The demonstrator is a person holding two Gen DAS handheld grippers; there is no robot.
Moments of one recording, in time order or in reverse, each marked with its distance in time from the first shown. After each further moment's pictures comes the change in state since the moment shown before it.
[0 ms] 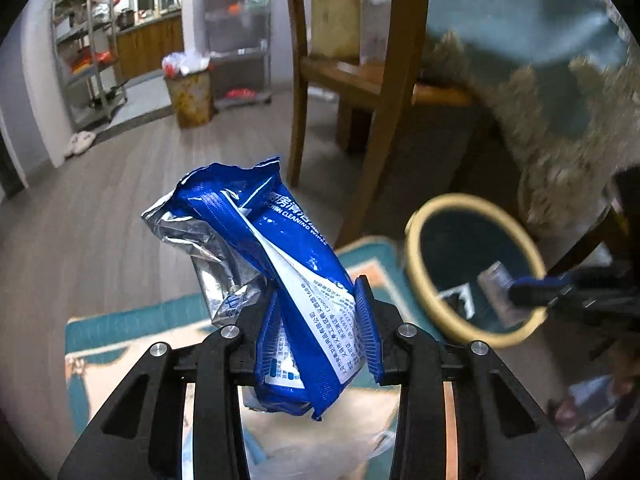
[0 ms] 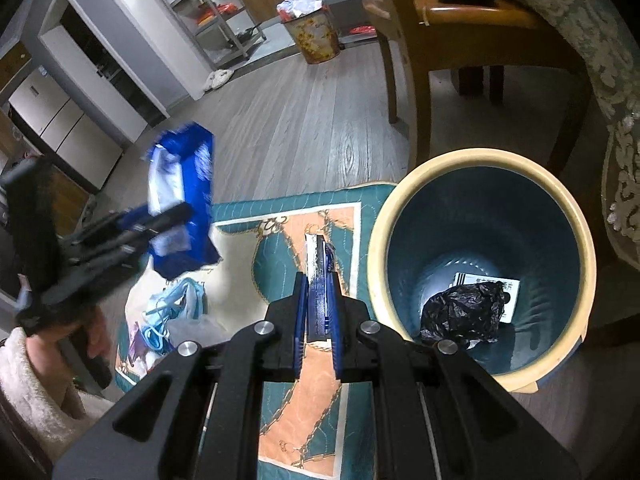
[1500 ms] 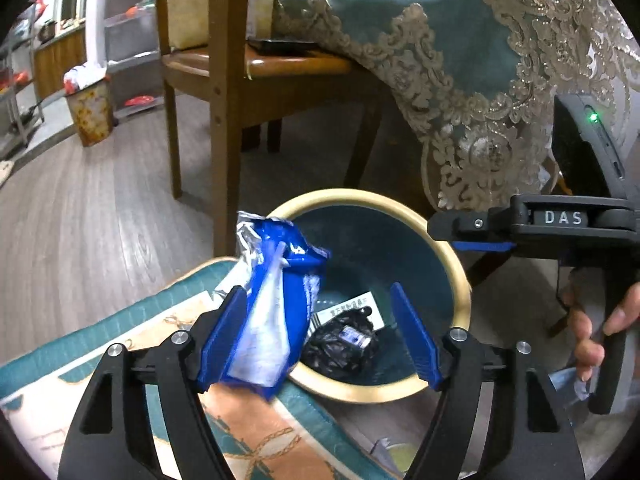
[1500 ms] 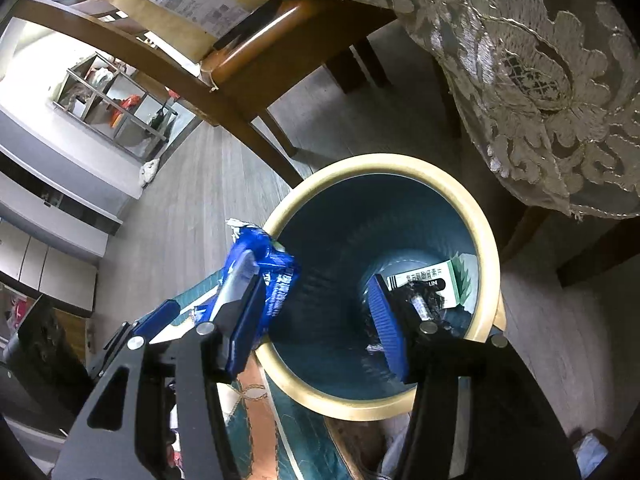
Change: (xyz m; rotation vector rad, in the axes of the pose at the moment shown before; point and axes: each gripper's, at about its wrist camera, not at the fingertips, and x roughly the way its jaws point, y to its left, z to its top) left arm 0.068 -0.132 0.000 0.129 0.049 -0.267; right arm -0.031 -0.138 0.007 0.419 -0.114 -0.070
